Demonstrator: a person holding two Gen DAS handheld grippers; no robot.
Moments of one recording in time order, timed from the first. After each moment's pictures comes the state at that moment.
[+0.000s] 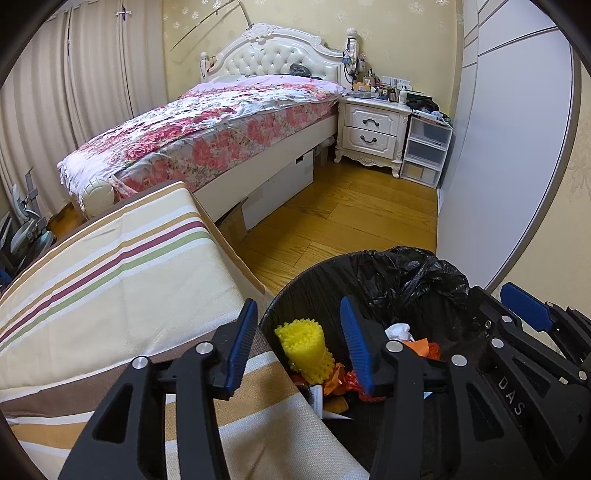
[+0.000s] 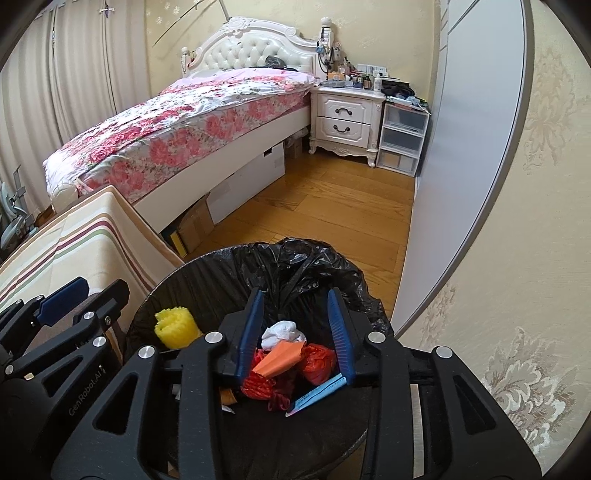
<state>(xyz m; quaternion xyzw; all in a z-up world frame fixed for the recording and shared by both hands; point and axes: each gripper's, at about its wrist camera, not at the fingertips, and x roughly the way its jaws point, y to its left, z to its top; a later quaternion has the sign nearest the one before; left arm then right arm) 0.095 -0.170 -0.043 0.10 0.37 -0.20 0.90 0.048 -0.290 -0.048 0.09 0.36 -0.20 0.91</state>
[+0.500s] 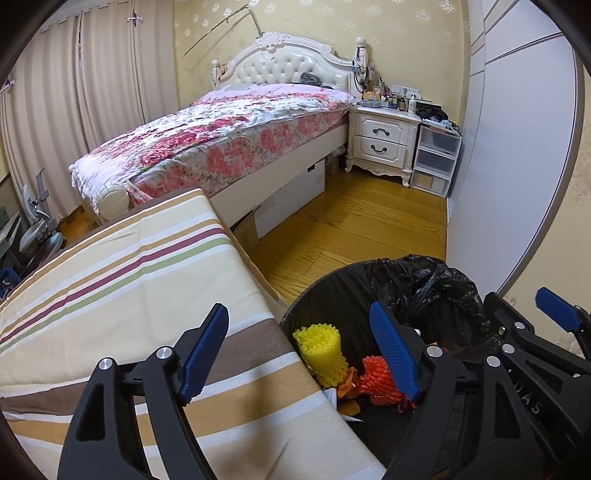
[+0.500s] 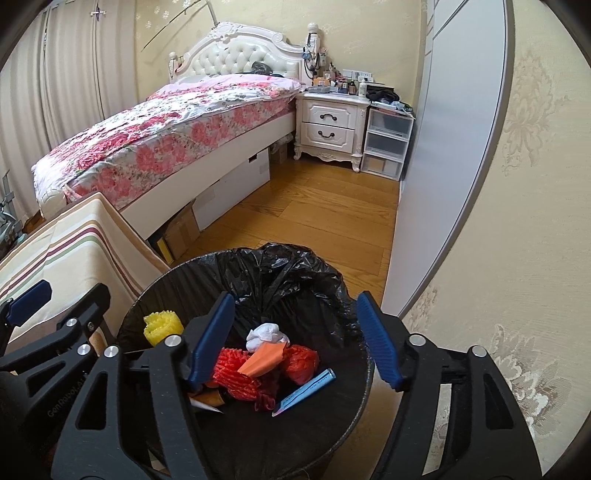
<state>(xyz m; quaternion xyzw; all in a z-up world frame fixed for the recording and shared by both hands) 0.091 -0.157 -0.037 0.10 0.35 -0.18 0.91 0.040 -0.292 -0.042 0.08 0.35 -0.23 0.91</state>
